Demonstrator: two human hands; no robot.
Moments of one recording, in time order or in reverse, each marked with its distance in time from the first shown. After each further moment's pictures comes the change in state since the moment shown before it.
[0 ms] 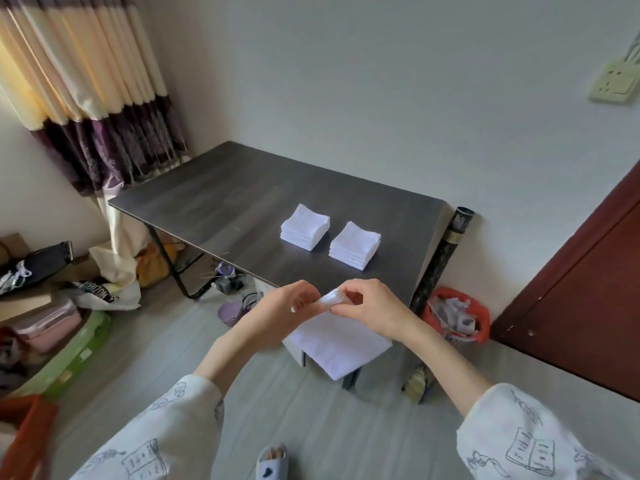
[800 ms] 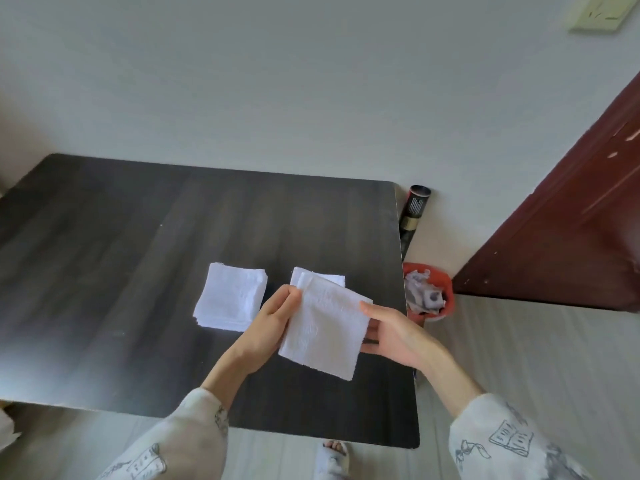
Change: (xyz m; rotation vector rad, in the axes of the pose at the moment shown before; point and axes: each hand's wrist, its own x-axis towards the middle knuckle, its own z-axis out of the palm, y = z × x) left_hand 0.353 -0.075 0.016 -0.740 -0.454 -0.192; right_hand 0.231 0.172 -0.091 1.058 0.194 0.626
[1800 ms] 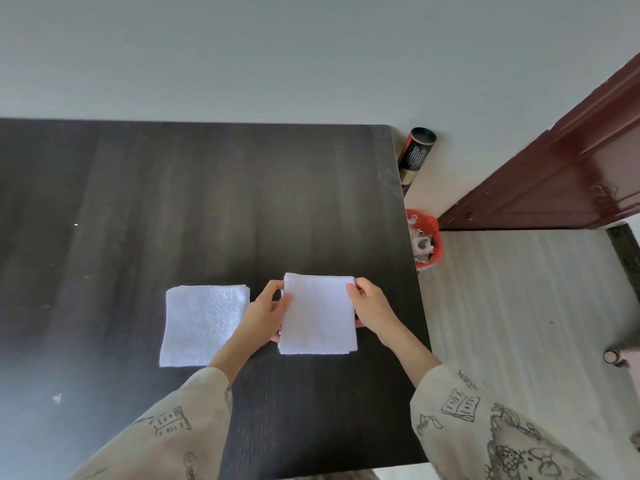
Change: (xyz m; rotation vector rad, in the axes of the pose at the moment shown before) left_hand 0.162 -0.067 -0.064 0.456 -0.041 -0.243; right_hand 0.161 0.001 -0.006 -0.540 0.581 0.098
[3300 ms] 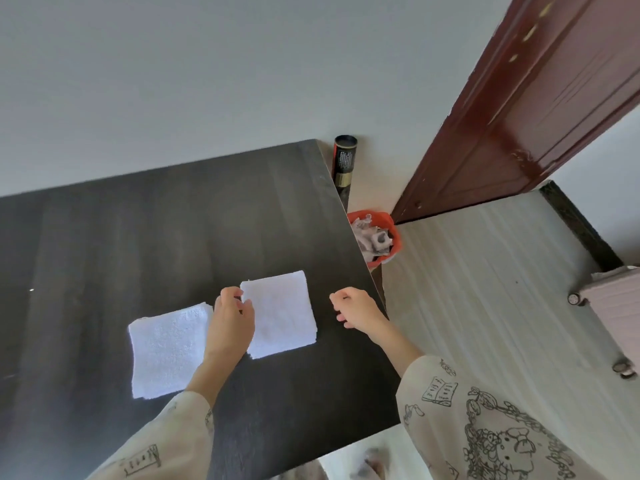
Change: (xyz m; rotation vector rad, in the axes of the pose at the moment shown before) left_hand -0.030 0.026 0.016 0.293 0.324 0.100; right_hand -0.053 0.033 -0.033 0.066 0.064 0.129
